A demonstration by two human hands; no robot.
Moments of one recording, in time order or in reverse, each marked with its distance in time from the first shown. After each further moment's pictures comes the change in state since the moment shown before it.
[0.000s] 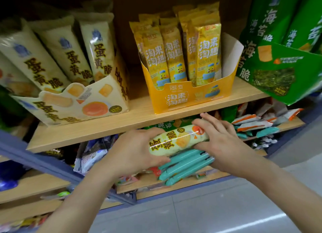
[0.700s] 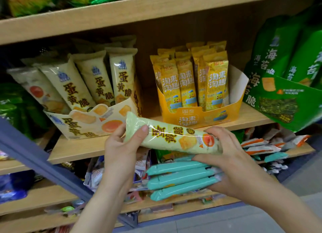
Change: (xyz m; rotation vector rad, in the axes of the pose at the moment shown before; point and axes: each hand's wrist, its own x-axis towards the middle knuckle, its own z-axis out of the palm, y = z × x) left_hand -0.016 0.018 -0.026 -1.373 0.706 -0.249; right_hand 0.000 -0.022 -0.050 0.385 0.248 0.007
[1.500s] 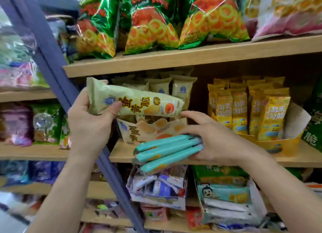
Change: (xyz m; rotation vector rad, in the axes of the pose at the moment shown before) left_hand 0.013 0.139 -0.116 0.556 0.351 0.851; right_hand 0.153 -0.094 -0.025 0.064 -0.223 -0.298
